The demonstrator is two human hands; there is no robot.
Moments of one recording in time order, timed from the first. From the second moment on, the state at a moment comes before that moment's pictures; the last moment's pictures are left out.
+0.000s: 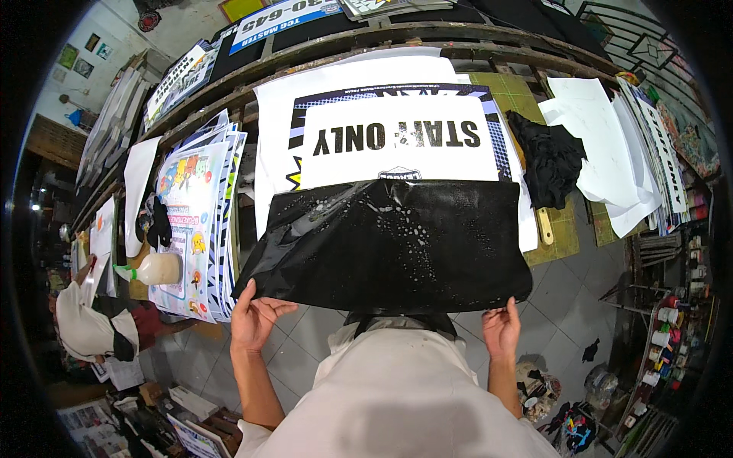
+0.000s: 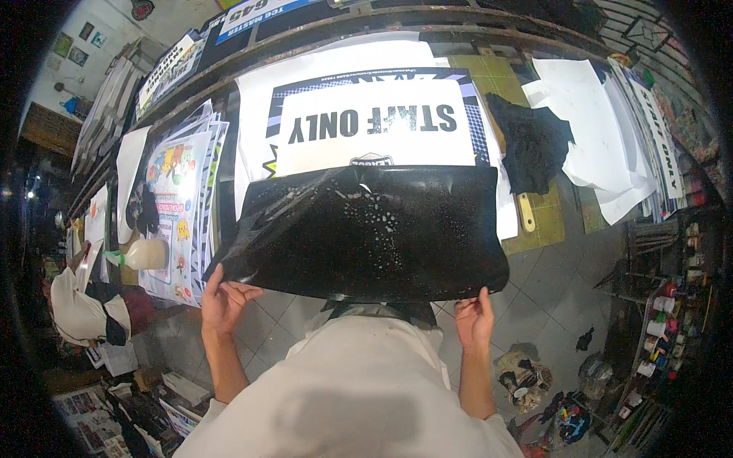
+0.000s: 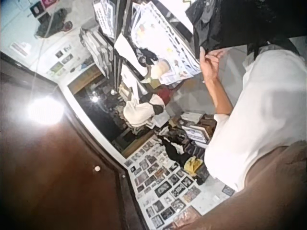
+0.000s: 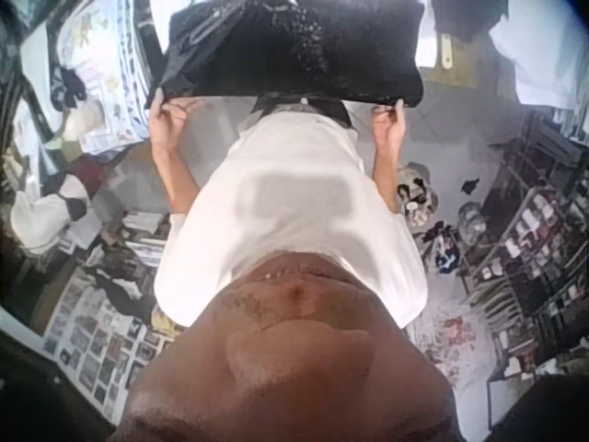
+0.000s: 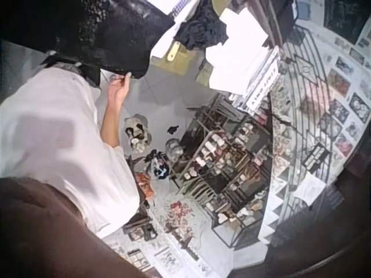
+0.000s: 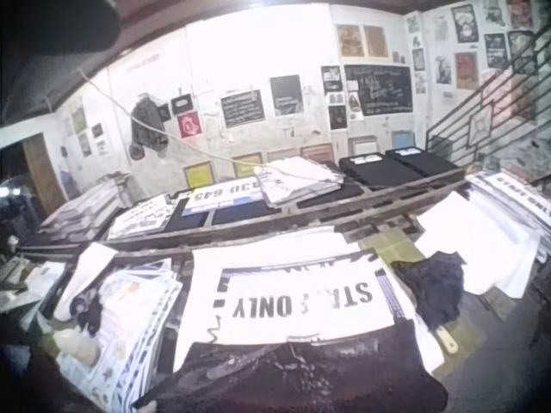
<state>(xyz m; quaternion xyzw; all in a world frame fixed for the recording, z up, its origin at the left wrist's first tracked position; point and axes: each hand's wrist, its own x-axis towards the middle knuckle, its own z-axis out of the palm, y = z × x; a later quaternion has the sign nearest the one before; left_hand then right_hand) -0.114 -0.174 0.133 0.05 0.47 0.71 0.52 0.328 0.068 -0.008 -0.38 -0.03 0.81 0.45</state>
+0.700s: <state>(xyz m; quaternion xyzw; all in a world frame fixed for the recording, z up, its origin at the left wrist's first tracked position) -0.328 0.086 0.242 0.25 0.66 0.48 0.52 0.150 0.427 0.167 -0.35 -0.38 0.74 0.42</state>
